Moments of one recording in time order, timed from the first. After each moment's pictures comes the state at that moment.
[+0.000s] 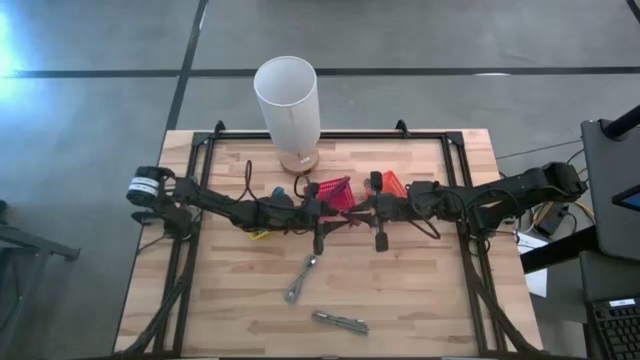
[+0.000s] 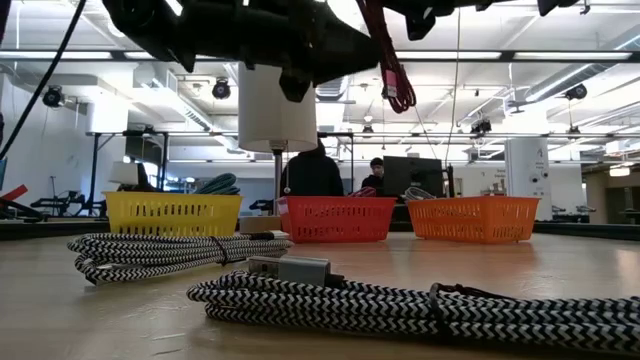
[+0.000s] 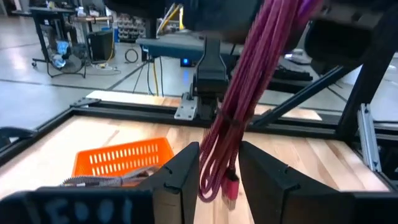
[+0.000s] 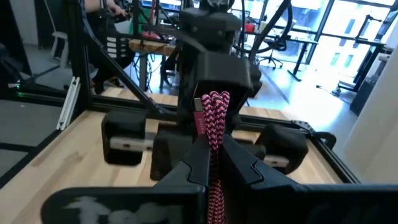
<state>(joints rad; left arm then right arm) -0.09 1.64 0.87 0.75 -0.17 -0.08 0.12 1.23 0.77 0.36 0.09 -0.09</state>
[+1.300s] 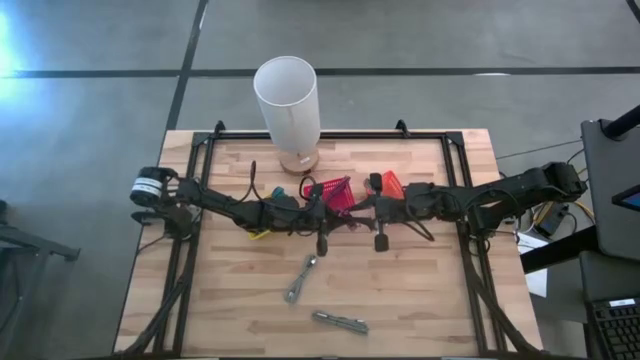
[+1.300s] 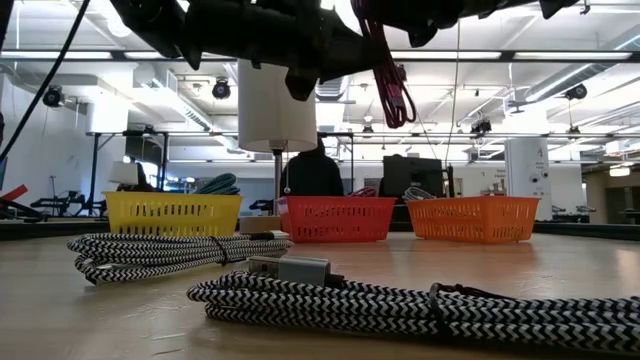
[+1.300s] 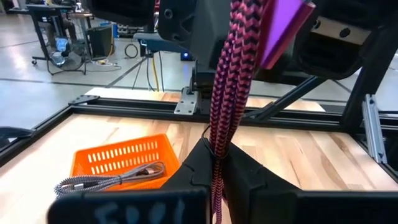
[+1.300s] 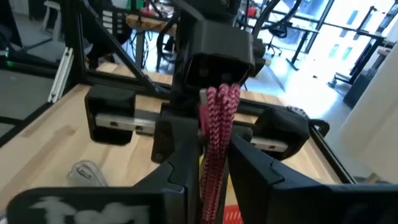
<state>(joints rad) -0.09 1.66 0.91 0.70 -0.17 -0.06 0.12 1.23 0.76 0.28 0.11 -0.14</state>
